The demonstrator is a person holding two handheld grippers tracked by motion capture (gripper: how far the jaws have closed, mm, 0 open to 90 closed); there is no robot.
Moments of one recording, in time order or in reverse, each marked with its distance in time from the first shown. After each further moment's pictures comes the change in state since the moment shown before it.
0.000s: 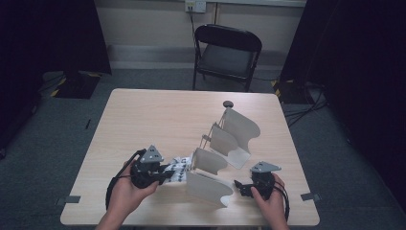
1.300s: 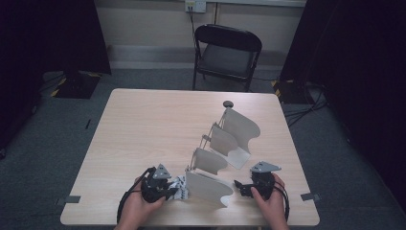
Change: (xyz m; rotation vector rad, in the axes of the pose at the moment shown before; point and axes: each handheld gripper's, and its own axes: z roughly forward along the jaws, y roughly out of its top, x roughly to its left) left arm -0.005 -0.048 0.051 0.102 -0.029 -0.050; right arm 0.000 0.000 0.000 0.000 0.000 0.001
